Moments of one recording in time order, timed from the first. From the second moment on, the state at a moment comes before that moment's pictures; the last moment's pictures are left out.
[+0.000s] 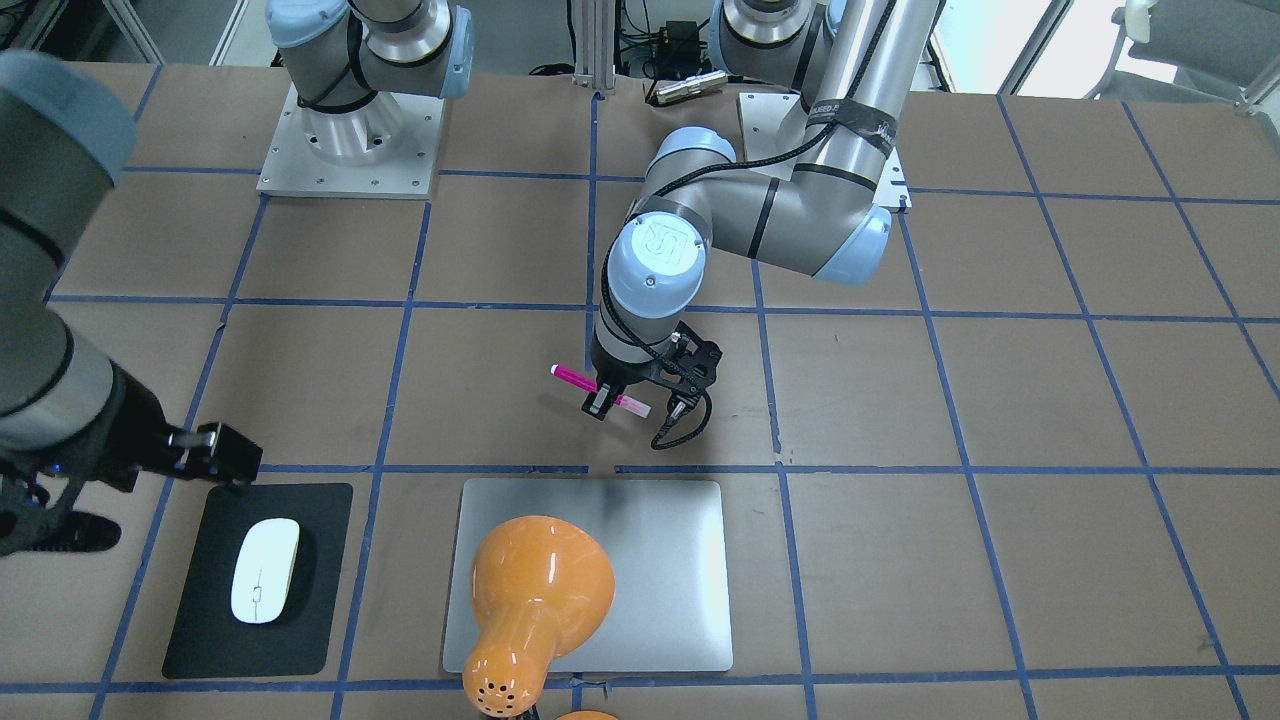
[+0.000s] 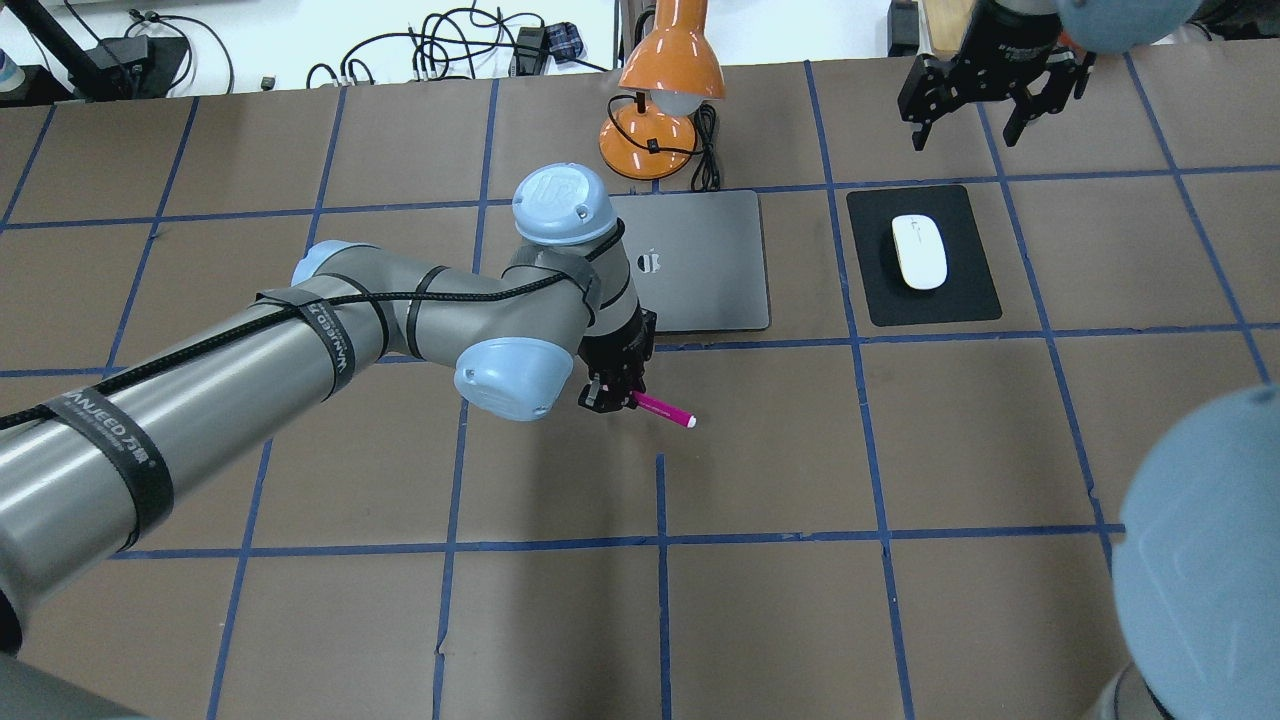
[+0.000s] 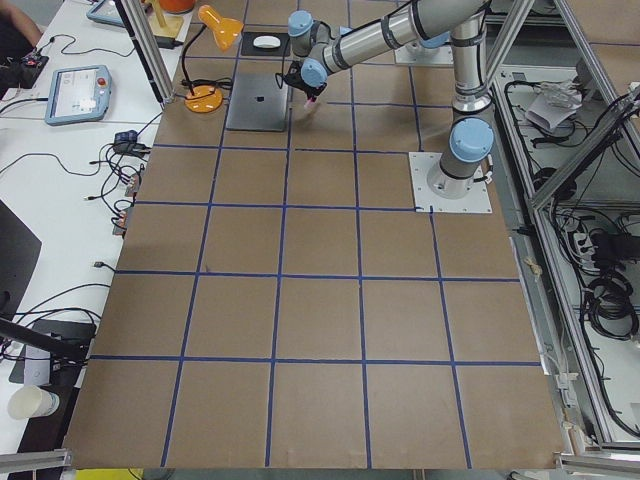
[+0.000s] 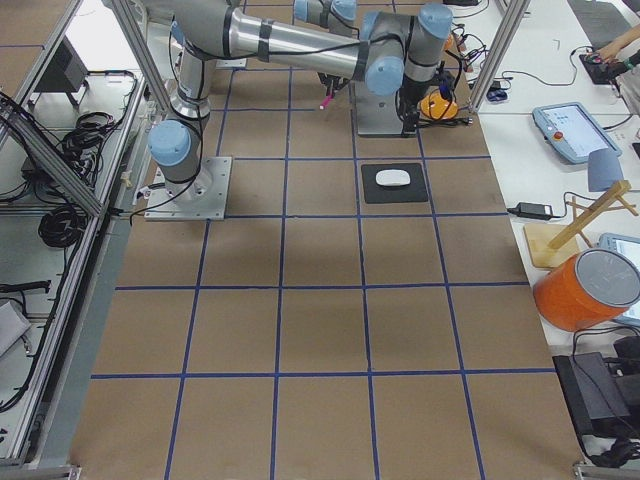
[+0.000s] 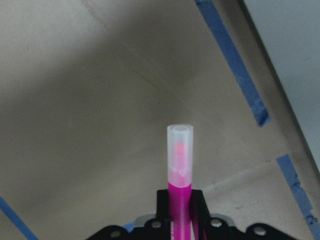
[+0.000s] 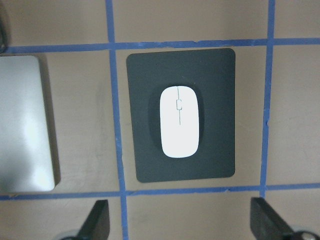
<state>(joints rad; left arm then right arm) -1.92 -1.99 -1.81 -0.99 1.43 -1.47 1.46 -1.21 1.30 -1.64 -1.57 -0.10</state>
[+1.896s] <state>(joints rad) -1.91 -2.02 -1.76 -0.96 1.41 -1.61 1.55 -1.44 1.48 -1.60 -1.59 -0.09</state>
